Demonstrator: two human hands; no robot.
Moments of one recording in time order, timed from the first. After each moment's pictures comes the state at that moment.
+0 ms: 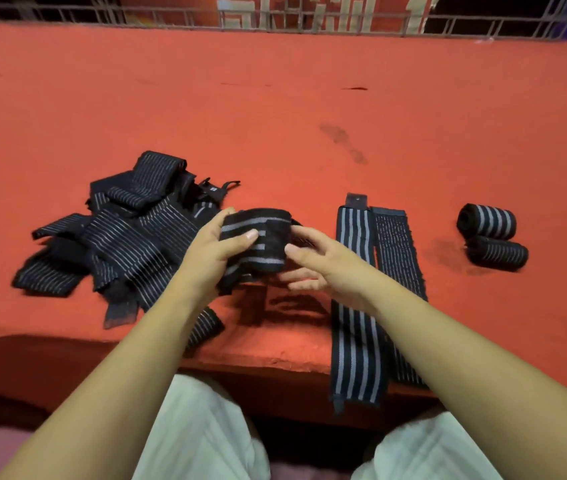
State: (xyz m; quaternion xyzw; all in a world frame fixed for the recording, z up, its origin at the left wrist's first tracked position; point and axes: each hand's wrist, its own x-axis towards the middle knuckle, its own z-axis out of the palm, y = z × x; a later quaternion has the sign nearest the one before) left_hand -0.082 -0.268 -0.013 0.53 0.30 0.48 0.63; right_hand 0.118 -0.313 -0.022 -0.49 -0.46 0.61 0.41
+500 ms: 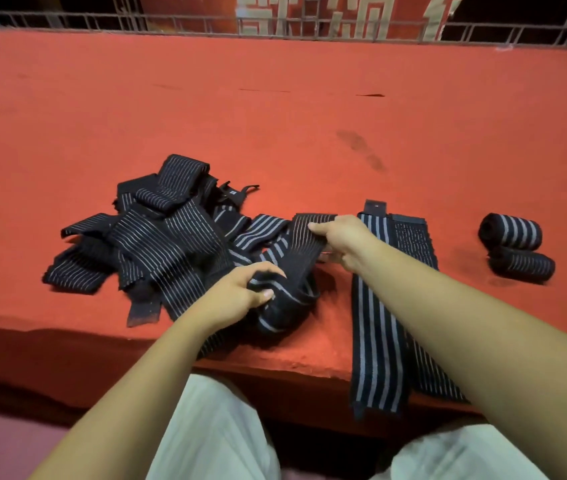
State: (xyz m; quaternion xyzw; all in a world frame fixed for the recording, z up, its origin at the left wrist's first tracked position) left_hand -0.113 -0.275 -0.048 0.72 0.43 0.25 0.49; right_hand 0.101 -0.240 -0.007 -0.65 -0.32 0.51 0.46
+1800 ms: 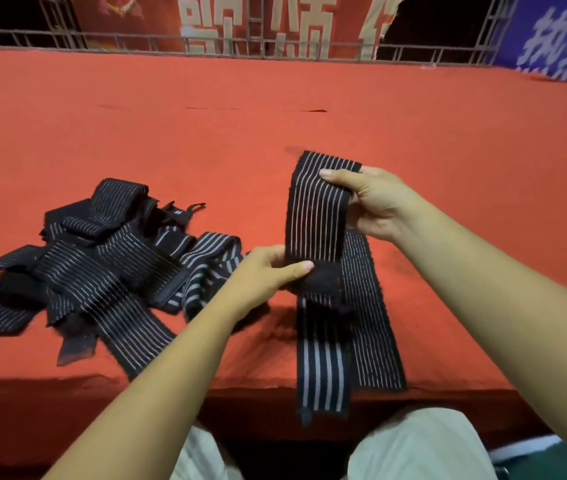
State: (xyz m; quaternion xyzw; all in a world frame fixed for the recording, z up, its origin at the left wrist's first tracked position) left_hand 0.011 -0.280 -0.011 0.71 0.31 0.31 0.56; right_hand 0.202 -0.304 0.093 -0.47 -0.36 0.55 0.59
